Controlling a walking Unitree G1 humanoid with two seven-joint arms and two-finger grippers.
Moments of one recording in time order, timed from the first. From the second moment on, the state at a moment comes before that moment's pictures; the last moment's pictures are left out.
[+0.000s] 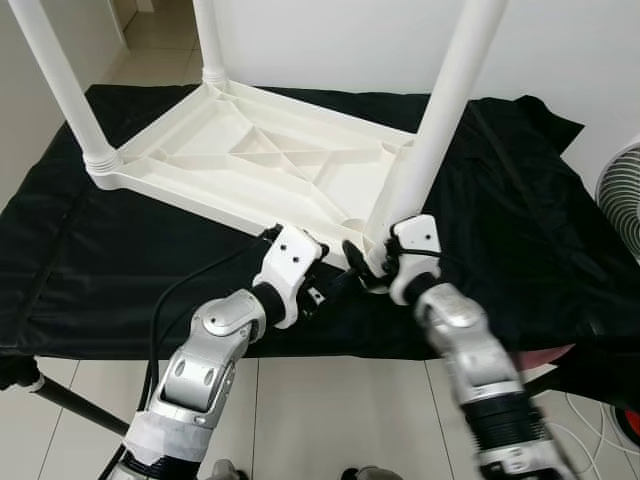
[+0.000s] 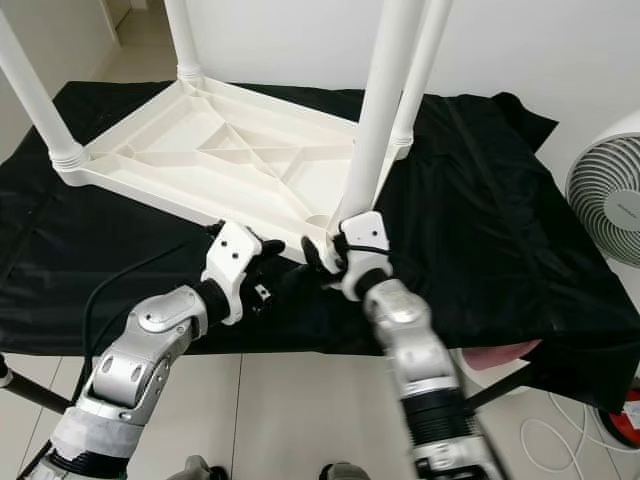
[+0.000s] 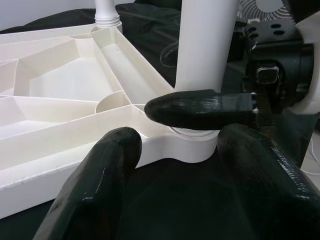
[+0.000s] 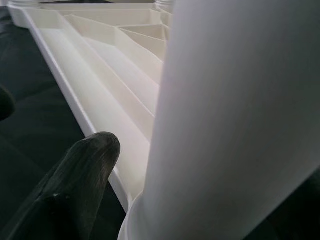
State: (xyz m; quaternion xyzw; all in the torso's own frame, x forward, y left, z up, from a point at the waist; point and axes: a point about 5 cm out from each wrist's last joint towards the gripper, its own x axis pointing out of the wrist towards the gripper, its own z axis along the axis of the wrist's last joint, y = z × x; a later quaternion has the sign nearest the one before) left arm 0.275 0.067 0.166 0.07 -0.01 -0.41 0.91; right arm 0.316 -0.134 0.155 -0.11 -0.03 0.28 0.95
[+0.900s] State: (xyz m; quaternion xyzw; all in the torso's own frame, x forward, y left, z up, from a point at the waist) left arm 0.277 0.066 0.169 0.07 -0.02 -0.41 0.91; right arm 0.339 -0.159 0.154 -0.14 -0.01 0.41 0.90
